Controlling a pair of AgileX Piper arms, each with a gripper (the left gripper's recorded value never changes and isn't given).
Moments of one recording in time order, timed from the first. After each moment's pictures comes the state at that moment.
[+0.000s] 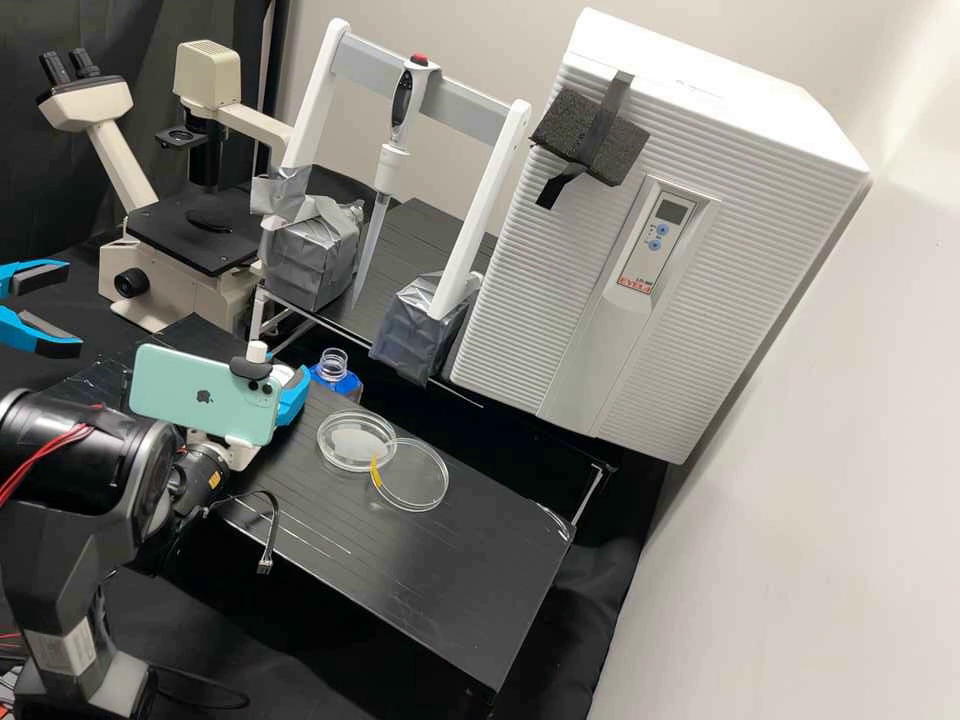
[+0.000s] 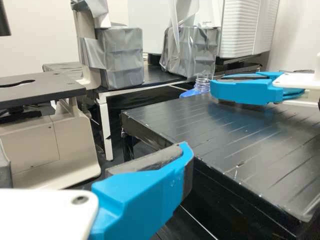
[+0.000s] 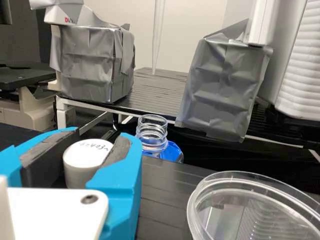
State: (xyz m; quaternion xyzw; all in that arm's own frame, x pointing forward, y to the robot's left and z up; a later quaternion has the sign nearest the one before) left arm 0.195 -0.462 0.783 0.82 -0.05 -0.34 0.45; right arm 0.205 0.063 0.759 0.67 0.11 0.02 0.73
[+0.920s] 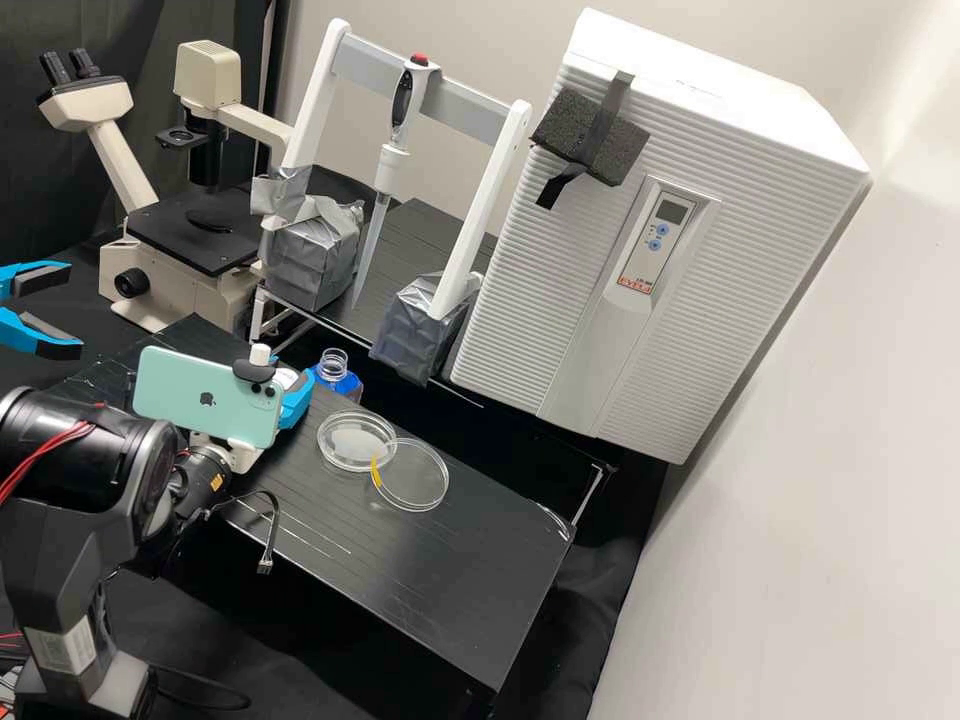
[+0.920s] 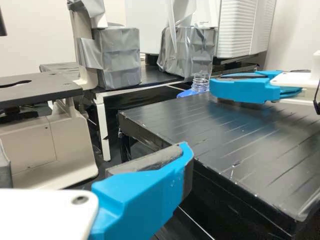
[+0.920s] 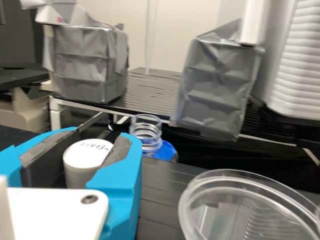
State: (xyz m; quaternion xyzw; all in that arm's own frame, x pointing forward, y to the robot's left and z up) left arm 0.195 -0.463 0.782 0.82 -0.05 -0.34 0.45; right arm 0.206 0.059 0.762 0.68 0.09 0.01 0.73
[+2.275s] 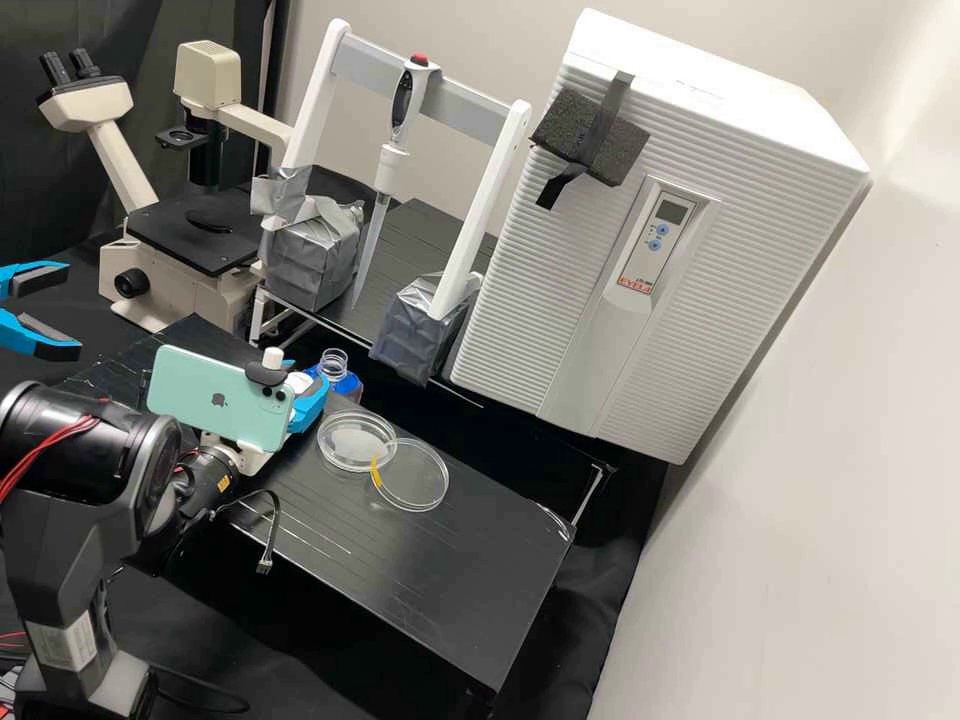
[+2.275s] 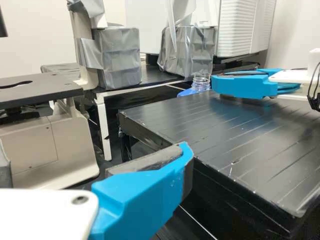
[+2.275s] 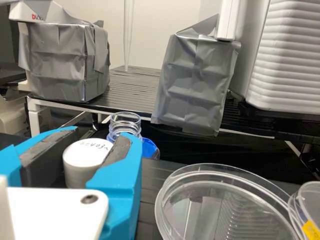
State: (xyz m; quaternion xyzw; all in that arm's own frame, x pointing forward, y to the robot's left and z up) left arm 0.192 -0.463 0.782 0.83 -0.06 -0.34 0.45; right arm 0.211 0.056 0.764 0.68 0.07 0.01 0.73
